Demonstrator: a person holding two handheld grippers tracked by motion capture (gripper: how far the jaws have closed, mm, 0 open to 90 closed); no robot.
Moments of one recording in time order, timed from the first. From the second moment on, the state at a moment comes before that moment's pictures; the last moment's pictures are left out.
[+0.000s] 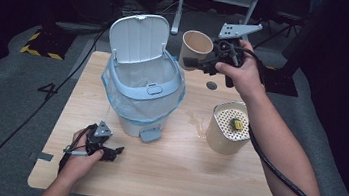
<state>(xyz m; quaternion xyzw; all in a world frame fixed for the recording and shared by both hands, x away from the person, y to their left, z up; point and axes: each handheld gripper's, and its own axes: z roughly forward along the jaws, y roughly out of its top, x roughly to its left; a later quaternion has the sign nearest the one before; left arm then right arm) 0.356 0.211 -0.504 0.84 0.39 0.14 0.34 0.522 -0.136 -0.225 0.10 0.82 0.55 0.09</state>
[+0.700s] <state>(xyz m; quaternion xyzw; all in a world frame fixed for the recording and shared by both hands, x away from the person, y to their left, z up) 0.357 0.211 -0.505 0.84 0.39 0.14 0.34 0.524 -0.066 -0.256 0.12 0.83 0.54 0.04</state>
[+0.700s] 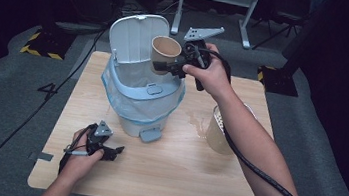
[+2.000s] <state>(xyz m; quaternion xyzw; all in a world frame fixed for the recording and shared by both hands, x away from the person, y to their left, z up) 0.357 0.211 -0.505 0.84 0.39 0.14 0.34 0.488 -0.165 -0.230 0.13 0.84 0.52 0.13</state>
